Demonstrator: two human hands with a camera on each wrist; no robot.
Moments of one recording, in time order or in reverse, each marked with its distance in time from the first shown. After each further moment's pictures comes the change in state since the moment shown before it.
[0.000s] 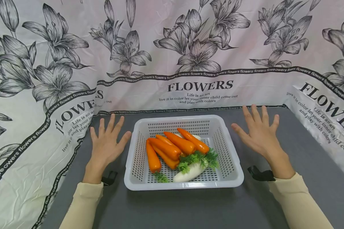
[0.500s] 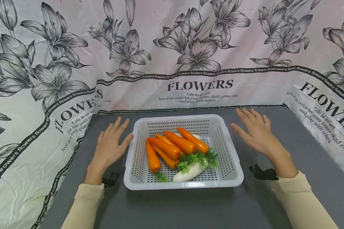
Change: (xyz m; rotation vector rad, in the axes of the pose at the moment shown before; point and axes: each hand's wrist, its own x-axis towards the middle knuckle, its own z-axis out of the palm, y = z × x) left_hand 0.000 0.001 0.007 -0.076 -0.069 0.033; right_hand 0.002 -0.004 -0.008 0.099 -0.098 -0.105
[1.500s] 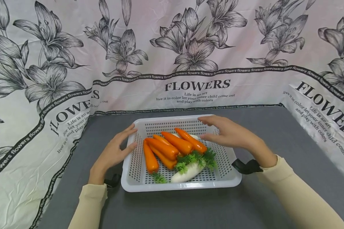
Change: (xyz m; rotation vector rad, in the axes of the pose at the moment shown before) left_hand 0.004 -0.015 0.030 -0.355 -0.103 0.128; right_hand 0.030 -0.074 -0.001 0.151 -0.274 -0.282
